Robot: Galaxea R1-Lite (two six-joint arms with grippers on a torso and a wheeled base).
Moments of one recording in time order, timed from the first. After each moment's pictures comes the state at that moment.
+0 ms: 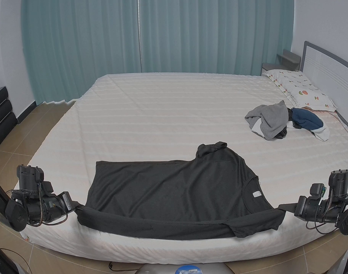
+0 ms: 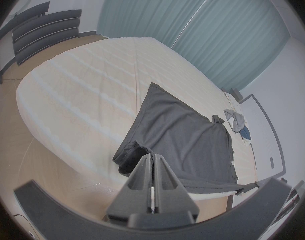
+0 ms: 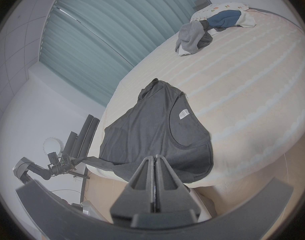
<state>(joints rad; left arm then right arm) 0.05 1.74 -0.27 -0.70 -0.22 -0.48 -0.01 1.75 -0.08 -1.04 0.49 0.48</state>
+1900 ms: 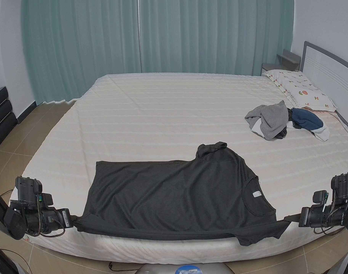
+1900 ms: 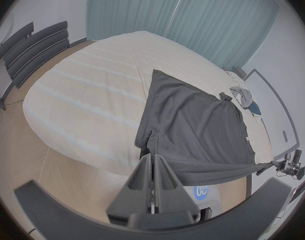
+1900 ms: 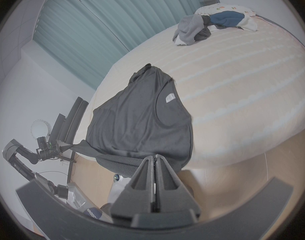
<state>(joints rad) 0.07 1.76 -0.20 -0.70 -0.19 -0.27 -0.07 1.67 -0.16 -0.69 0.47 0.24</state>
